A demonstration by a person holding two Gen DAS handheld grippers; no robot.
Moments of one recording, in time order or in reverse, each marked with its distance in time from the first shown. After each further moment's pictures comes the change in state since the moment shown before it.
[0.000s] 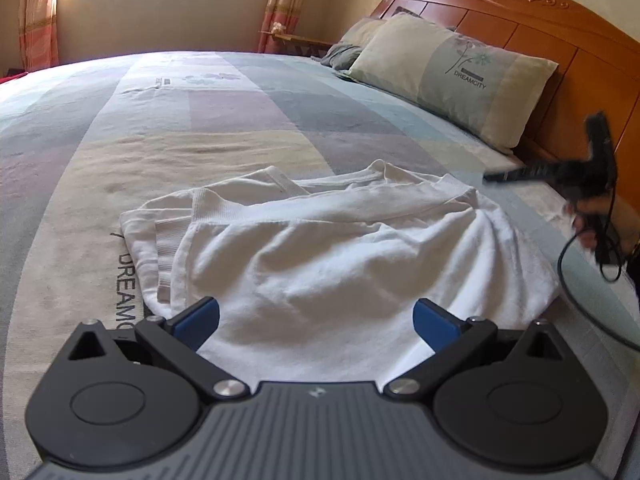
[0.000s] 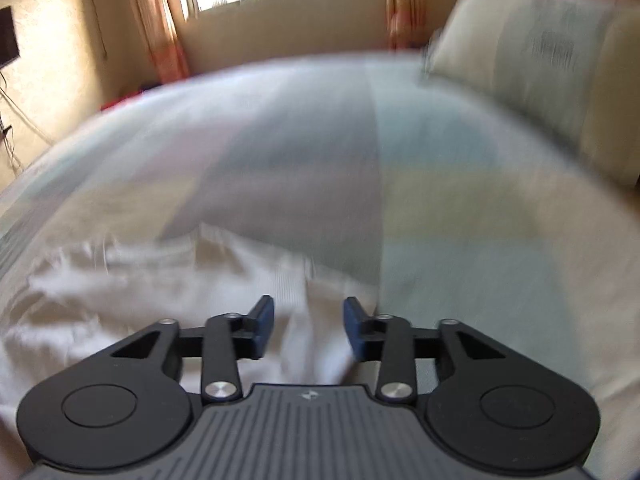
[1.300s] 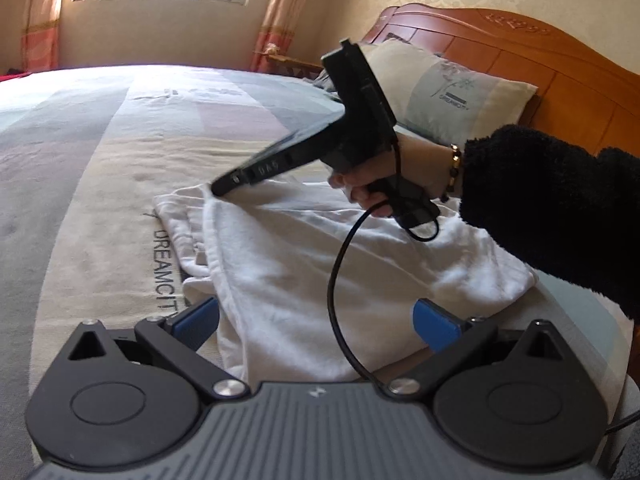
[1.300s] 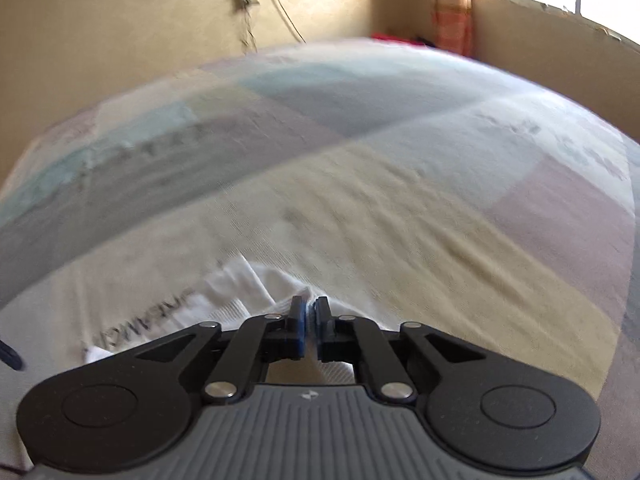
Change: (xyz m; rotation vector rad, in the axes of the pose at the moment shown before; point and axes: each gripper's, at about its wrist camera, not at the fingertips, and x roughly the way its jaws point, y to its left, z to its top) left arm -0.045 0.027 -0.031 -0.031 -0.071 -0.065; right arm 0.175 0.282 0.037 -0.523 0.181 0.545
